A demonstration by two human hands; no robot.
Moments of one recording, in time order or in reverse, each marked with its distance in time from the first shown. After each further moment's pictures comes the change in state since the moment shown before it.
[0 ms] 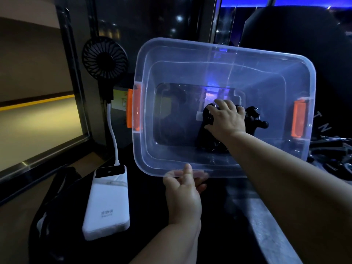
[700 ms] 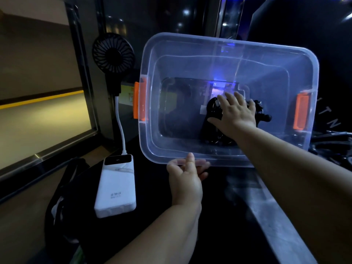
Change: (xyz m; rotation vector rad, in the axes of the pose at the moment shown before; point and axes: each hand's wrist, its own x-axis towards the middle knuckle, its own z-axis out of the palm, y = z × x) left_hand -0.001 0.003 0.001 0.043 -0.014 0.016; right_hand -0.015 0.009 -0.013 0.064 -0.056 0.062
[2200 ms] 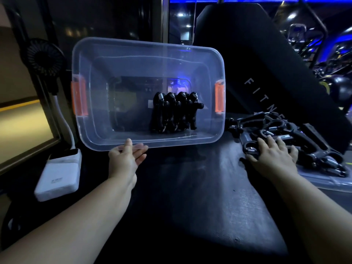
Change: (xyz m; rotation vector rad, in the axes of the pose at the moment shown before) left_hand 0.000 -0.005 -0.001 0.076 -0.013 0.074; right_hand -0.209 0.222 -0.016 -0.119 -0.209 0.463
